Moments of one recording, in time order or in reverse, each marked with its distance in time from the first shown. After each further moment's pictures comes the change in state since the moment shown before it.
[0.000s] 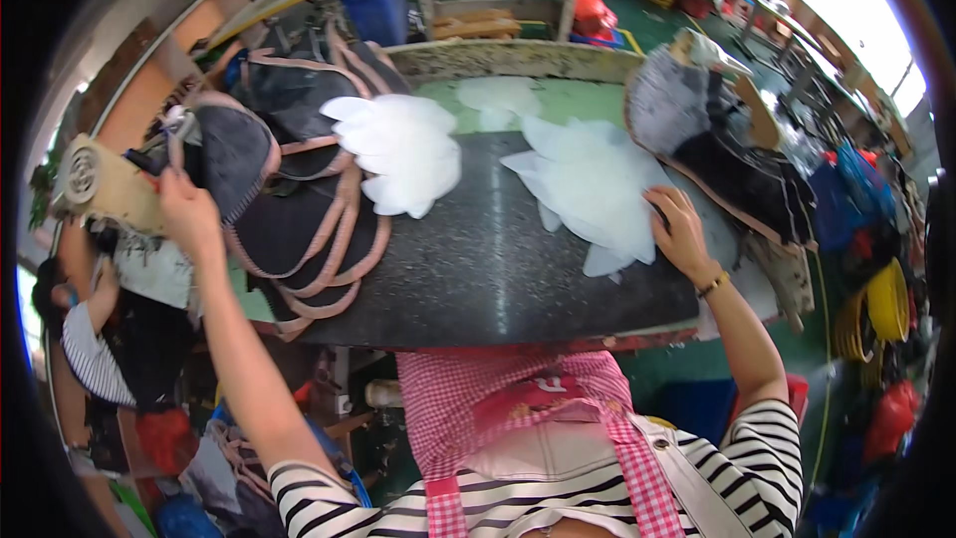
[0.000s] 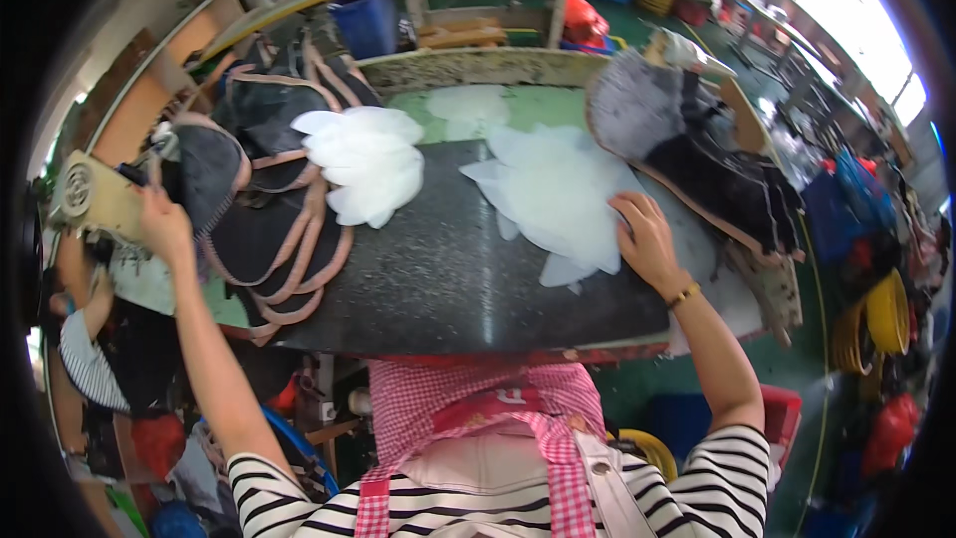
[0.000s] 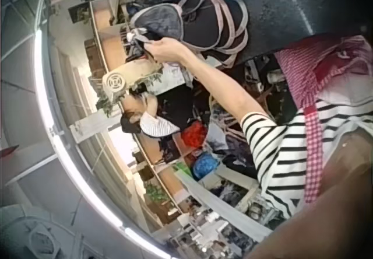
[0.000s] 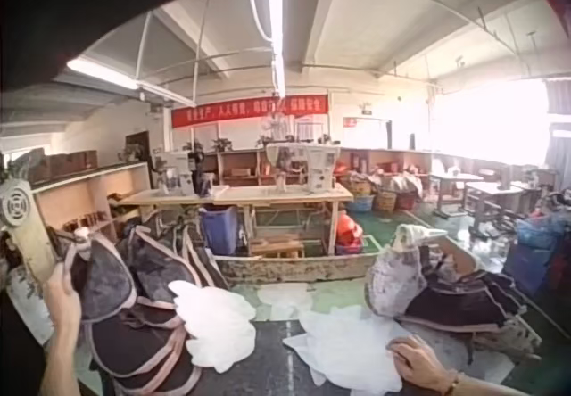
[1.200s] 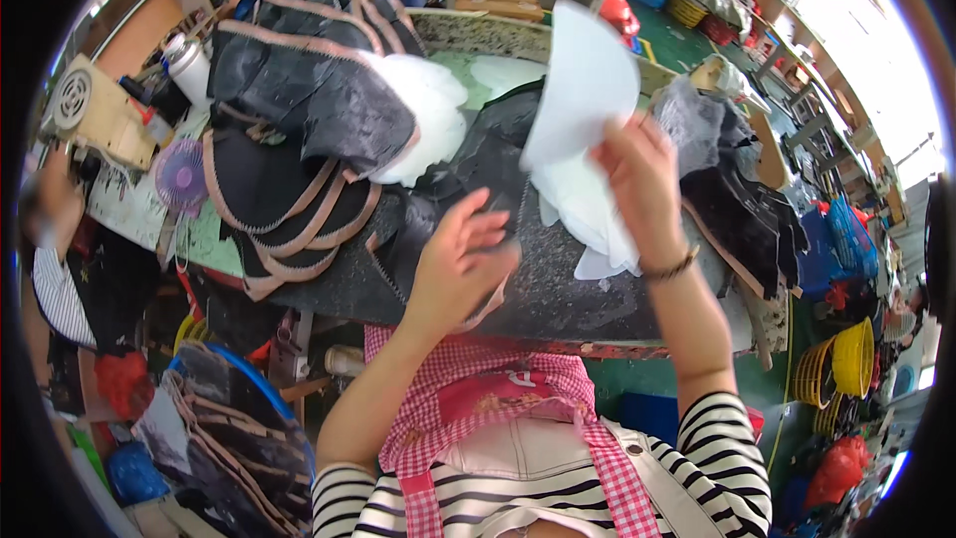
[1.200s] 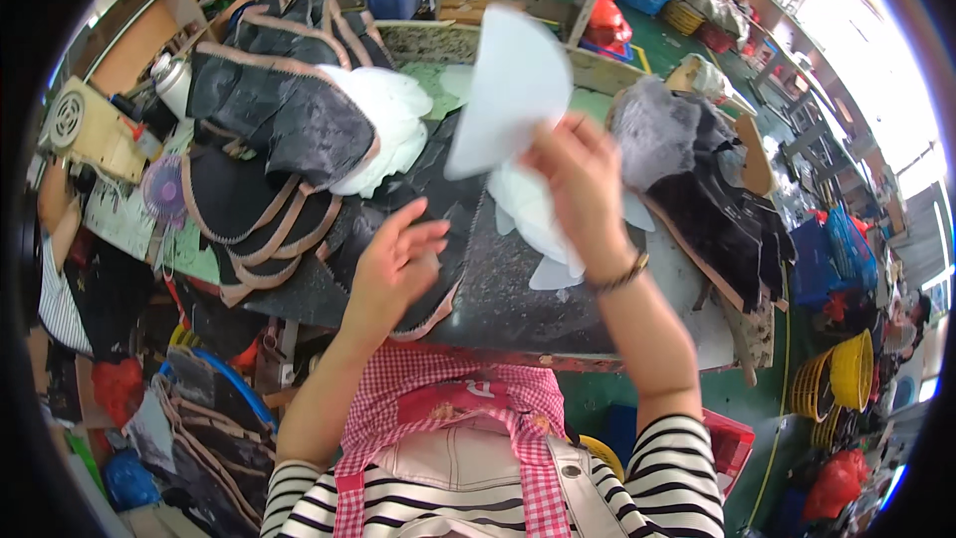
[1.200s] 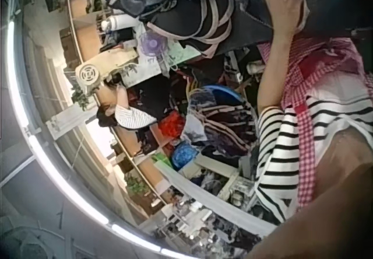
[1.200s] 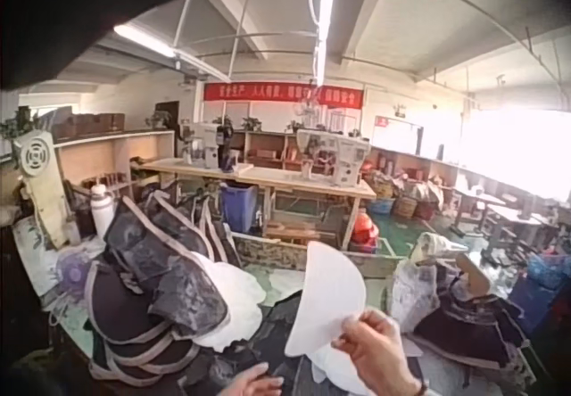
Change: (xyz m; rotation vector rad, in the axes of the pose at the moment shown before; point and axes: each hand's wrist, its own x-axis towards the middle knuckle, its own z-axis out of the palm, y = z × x) left_hand -0.226 0.202 -0.064 -1.485 -1.078 -0.507; right_hand 0.115 -0.124 0.008 1.503 0.083 0.394
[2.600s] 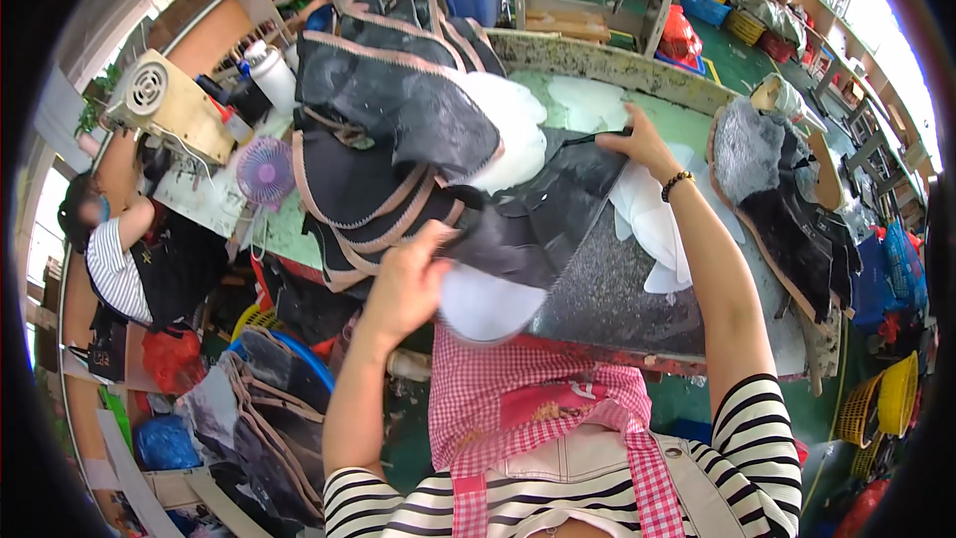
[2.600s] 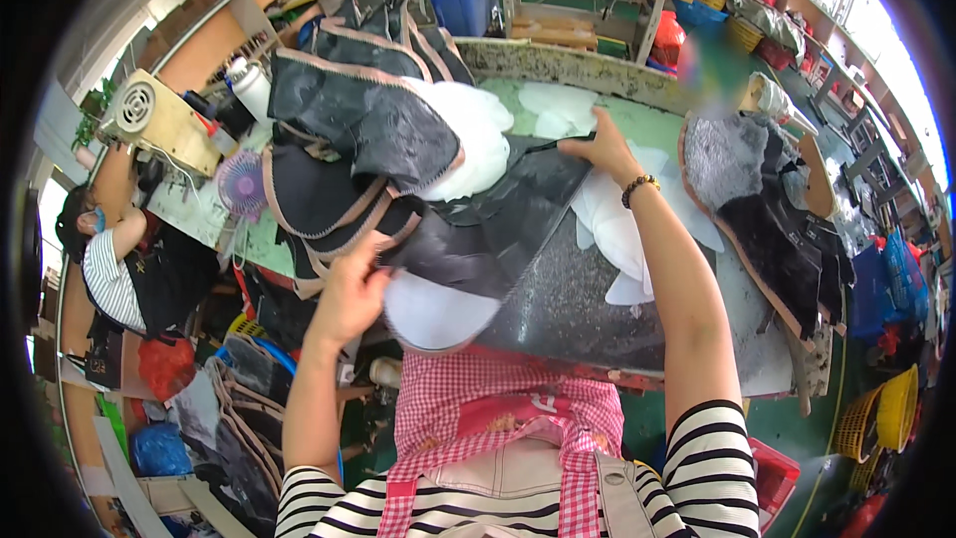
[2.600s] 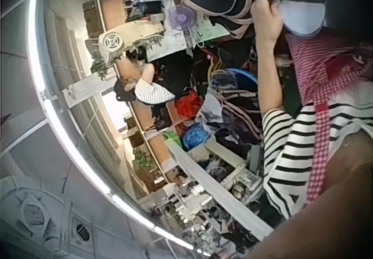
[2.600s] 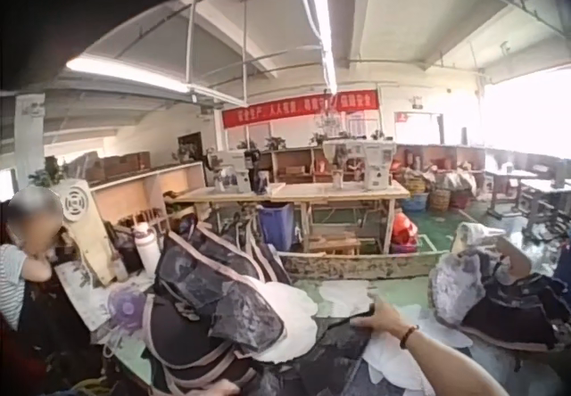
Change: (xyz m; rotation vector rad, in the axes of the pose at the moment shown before) left_hand -0.026 0.048 -0.113 0.858 0.022 0.262; right_hand 0.123 0.113 -0.055 -1.101 -0.067 0.049
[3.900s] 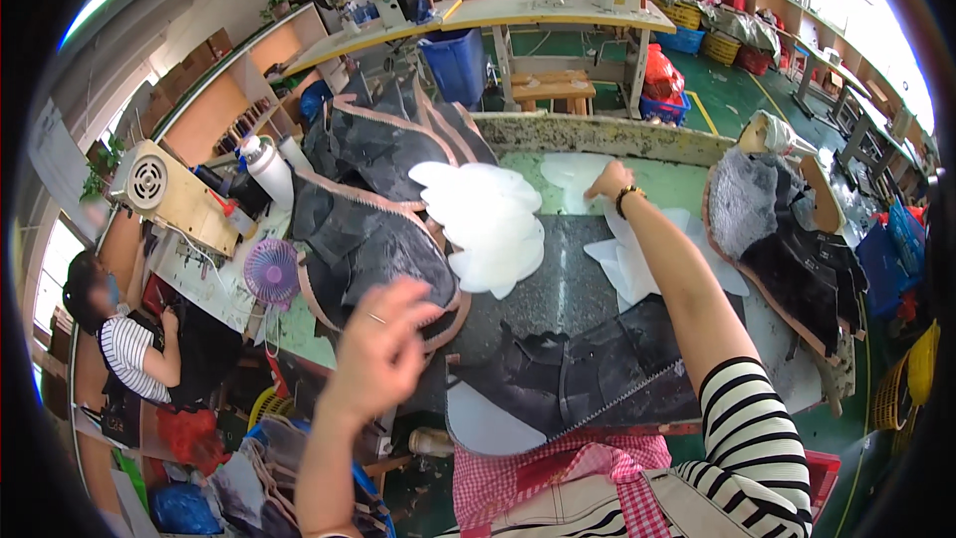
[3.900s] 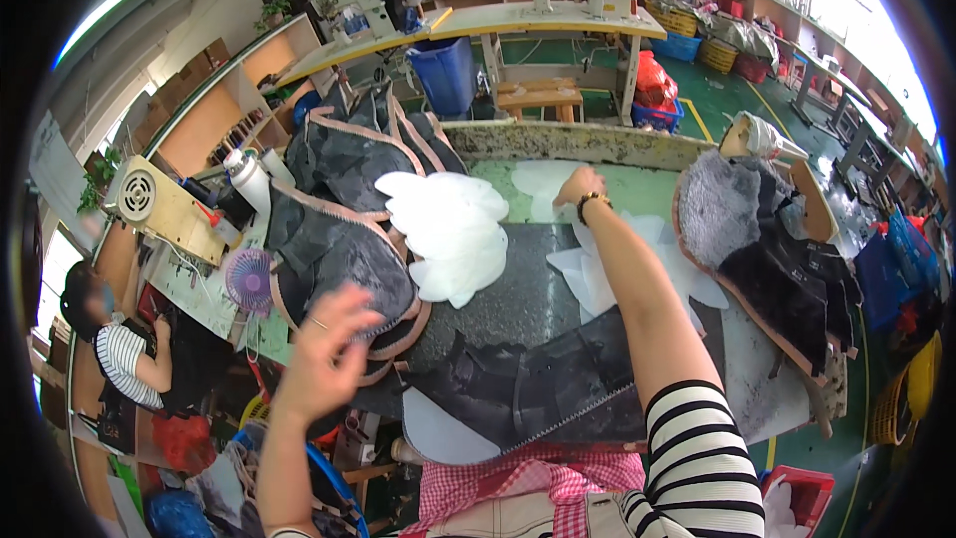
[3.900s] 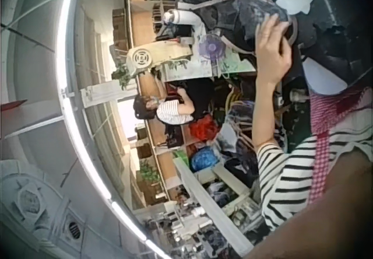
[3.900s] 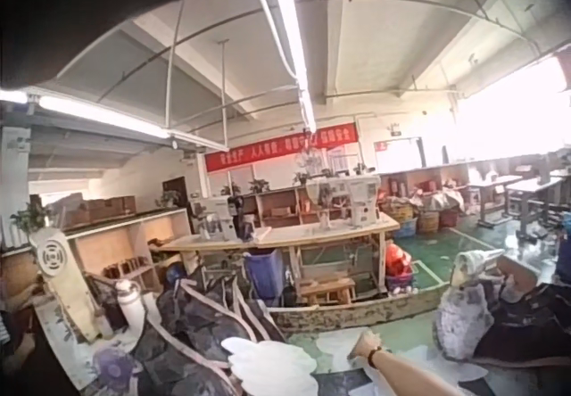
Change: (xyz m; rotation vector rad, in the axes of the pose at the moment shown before) left_hand 0.044 0.022 -0.062 0.426 -0.119 0.222; right_hand 0.107 0.014 0.040 -0.528 -0.058 0.415
